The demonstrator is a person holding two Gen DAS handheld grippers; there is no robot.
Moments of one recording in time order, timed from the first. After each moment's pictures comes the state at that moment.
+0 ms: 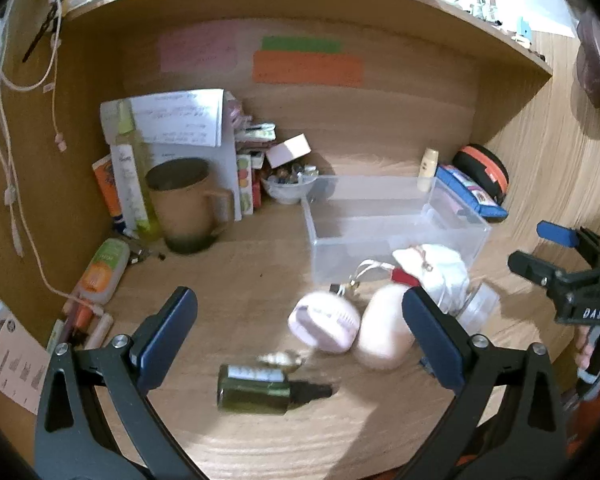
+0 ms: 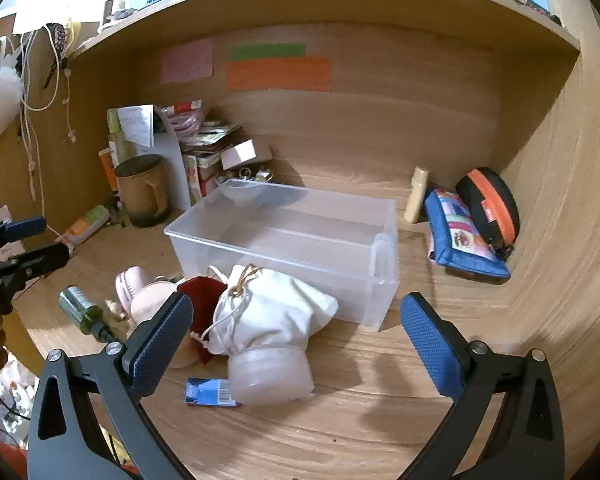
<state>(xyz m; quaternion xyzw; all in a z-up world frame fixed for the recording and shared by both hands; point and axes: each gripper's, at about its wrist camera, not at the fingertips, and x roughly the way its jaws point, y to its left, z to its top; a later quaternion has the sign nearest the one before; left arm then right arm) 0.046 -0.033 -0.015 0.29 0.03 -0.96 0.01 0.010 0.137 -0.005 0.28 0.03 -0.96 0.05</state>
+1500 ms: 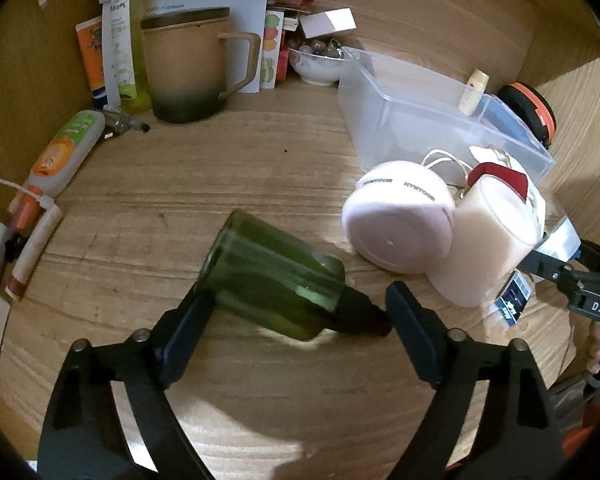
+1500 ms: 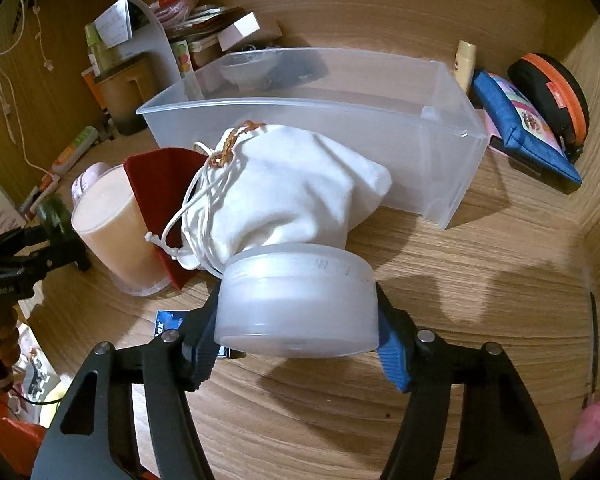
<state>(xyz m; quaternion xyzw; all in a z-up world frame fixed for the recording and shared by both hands) 0.008 -0.065 -0.118 0.43 0.08 -0.90 0.01 -0.031 0.136 -0.093 0.44 0.00 -0.89 0.08</state>
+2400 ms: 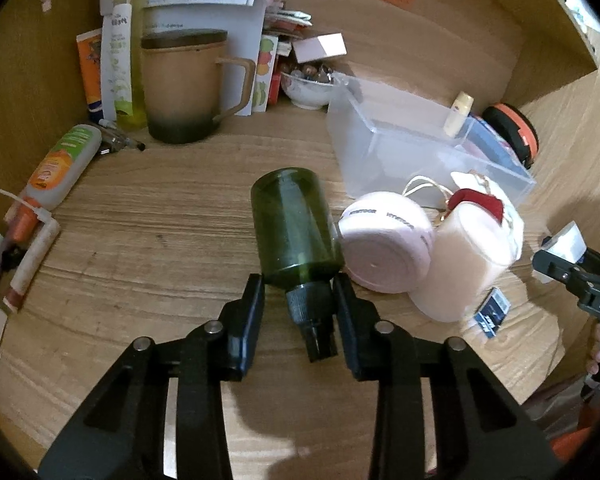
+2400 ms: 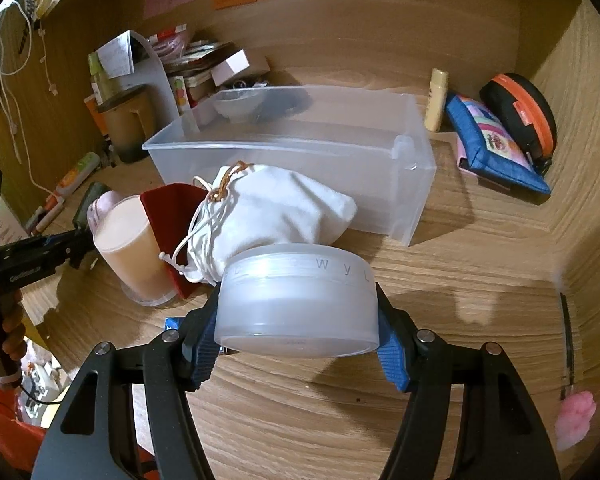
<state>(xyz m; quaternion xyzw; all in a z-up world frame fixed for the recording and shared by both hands) 0.017 -0.072 -0.103 0.39 0.10 -0.91 -0.01 -0.011 0.150 -0.067 0.40 0.00 -0.92 0.06</state>
